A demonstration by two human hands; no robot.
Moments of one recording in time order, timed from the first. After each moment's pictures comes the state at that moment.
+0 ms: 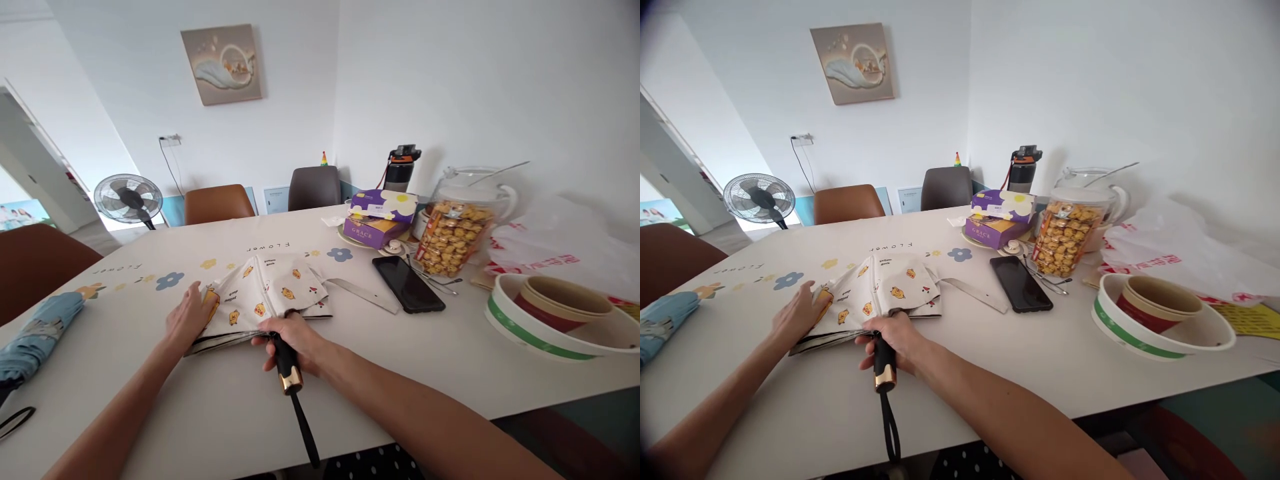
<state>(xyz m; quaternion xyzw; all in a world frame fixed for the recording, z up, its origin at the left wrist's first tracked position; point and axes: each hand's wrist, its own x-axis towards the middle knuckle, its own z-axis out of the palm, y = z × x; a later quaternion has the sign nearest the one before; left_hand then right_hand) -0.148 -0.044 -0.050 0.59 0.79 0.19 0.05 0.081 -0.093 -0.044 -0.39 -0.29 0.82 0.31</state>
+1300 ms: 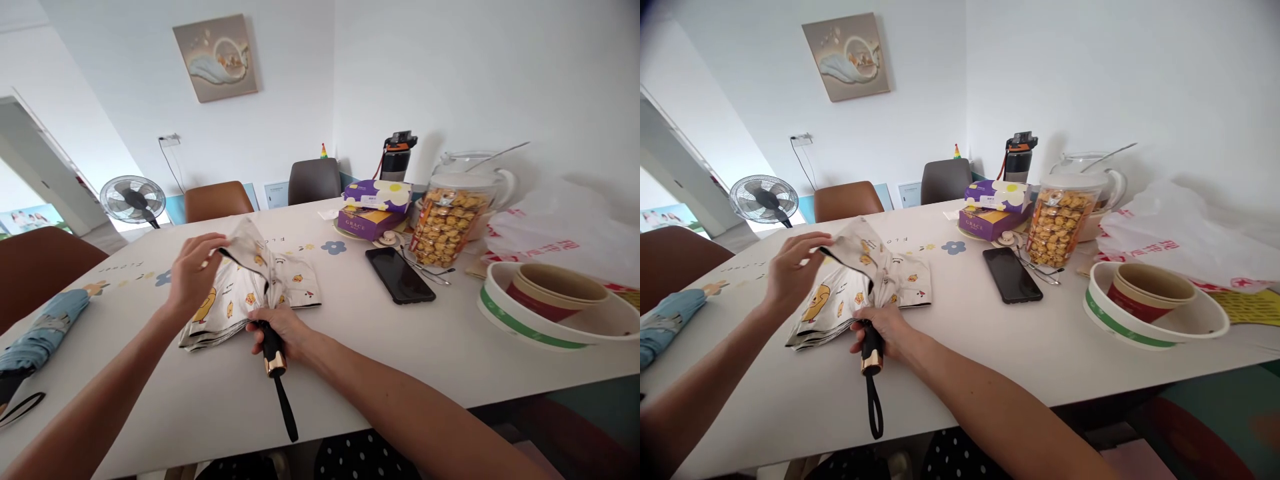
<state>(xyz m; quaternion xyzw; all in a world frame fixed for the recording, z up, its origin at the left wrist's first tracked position) -0.073 -0.063 0.032 0.73 0.50 0.46 -0.08 0.081 -0.090 -0.049 -0.34 -0.27 0.84 0.33</state>
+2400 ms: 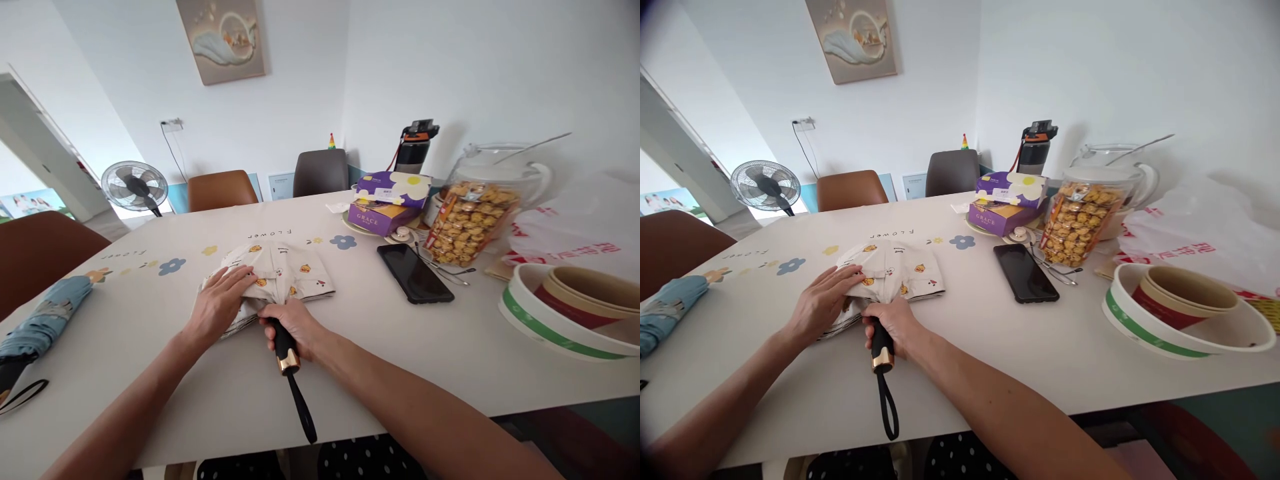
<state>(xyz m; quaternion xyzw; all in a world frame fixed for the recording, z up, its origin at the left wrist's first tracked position) -0.096 -0.074 -0.037 0.86 0.42 0.25 -0.17 0.079 -0.093 -0.045 -0.39 -0.30 0.80 0.35</state>
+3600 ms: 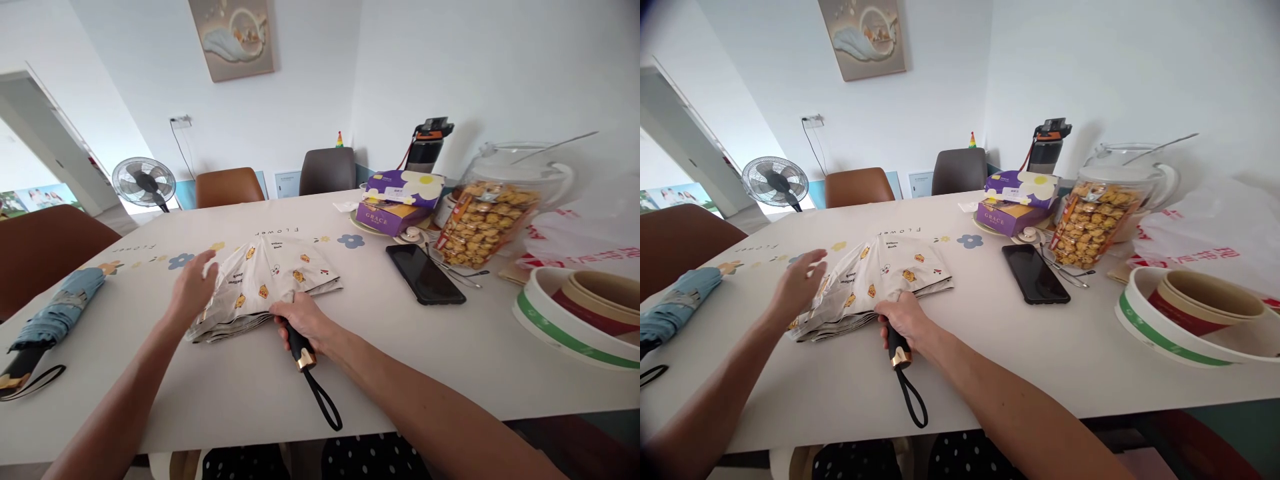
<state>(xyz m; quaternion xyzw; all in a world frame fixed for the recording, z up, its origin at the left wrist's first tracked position) -0.135 -0.057 -0.021 0.65 0.70 0.30 -0.02 0.084 -0.091 -0.046 -0.46 -0.38 0.74 0.32</state>
